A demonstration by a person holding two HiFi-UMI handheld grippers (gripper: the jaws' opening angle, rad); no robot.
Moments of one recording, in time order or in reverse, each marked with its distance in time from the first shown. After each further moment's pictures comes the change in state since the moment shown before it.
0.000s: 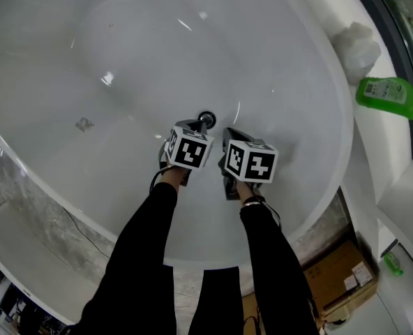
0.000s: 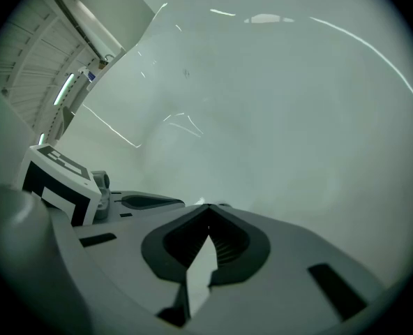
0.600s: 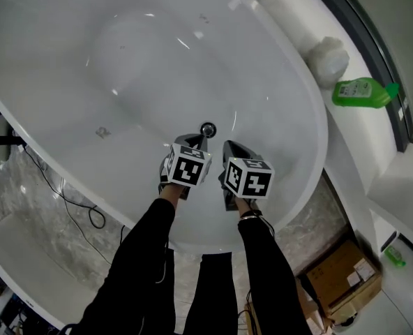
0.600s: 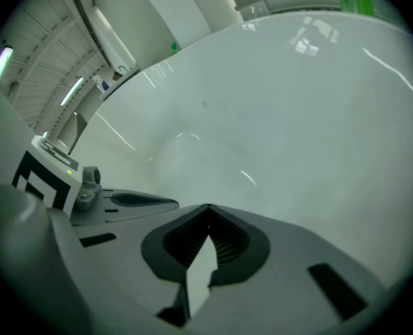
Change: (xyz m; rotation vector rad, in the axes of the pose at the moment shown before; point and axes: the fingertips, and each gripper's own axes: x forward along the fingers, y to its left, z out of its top) left arm -0.092 -0.024 0.029 0.034 -0.093 -0.041; right arm -0.075 0.041 0.013 -0.032 -0.121 -0.018
